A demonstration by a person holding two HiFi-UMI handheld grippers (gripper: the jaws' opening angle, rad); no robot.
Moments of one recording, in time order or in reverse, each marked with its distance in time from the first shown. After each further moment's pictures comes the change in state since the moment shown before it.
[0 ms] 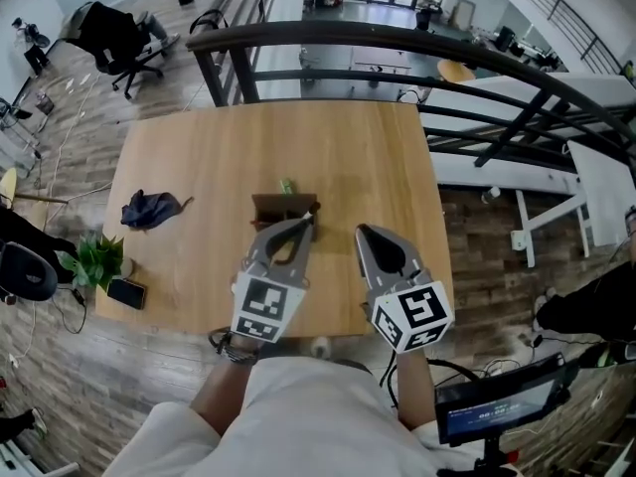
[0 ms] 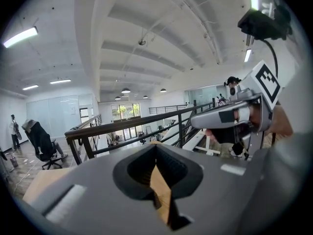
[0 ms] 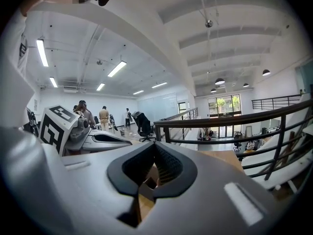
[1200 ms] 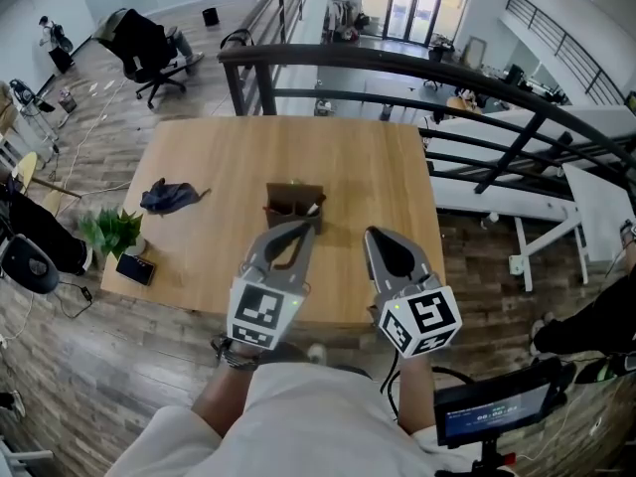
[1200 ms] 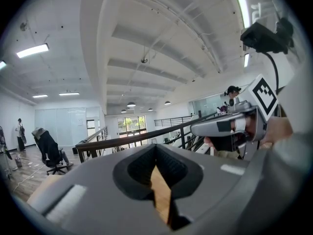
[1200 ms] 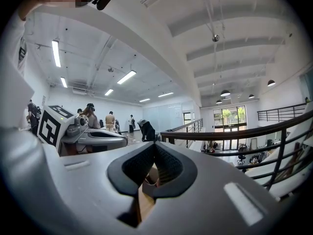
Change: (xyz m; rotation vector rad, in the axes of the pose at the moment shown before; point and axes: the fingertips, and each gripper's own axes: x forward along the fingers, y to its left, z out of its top) left arm -0.080 -0.040 0.051 0.006 -0.161 0.081; right arm -0.075 0.036 0.032 -0.079 -0.113 0.043
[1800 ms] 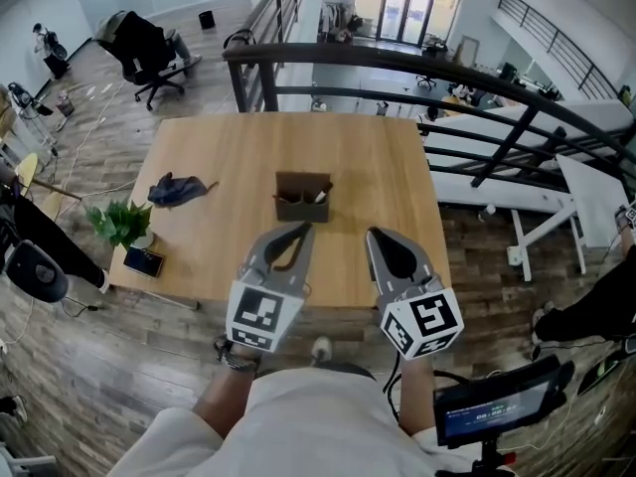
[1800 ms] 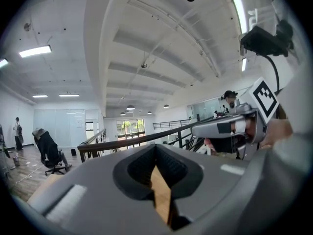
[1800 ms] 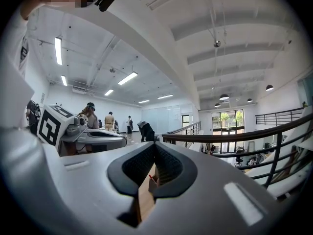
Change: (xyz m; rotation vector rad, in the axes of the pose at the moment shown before) left arm -0.049 -0.006 0.008 -0.008 -0.045 -0.015; right arm -0.027 0.043 0.007 -0.026 -0.027 -0.024
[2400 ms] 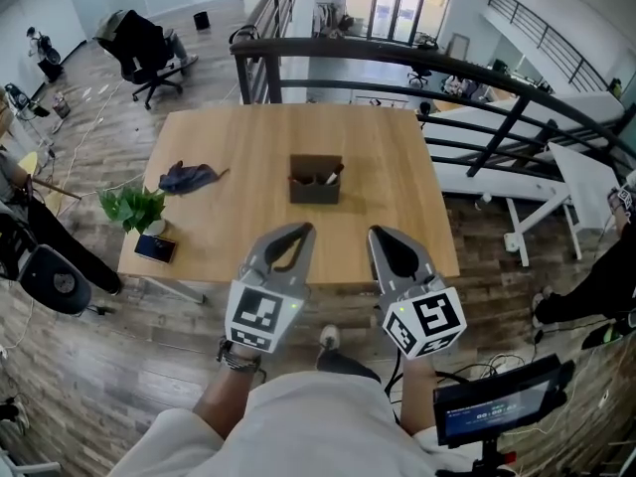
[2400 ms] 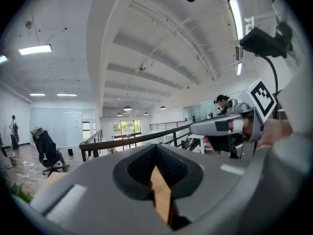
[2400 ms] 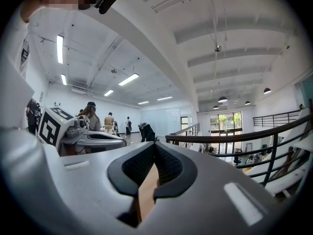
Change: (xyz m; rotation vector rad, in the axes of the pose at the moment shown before) left arm -0.076 -0.003 -0.004 -0.006 -0.013 -0.048; right arm -0.030 0.071 0.002 -0.009 -0.016 -0.028
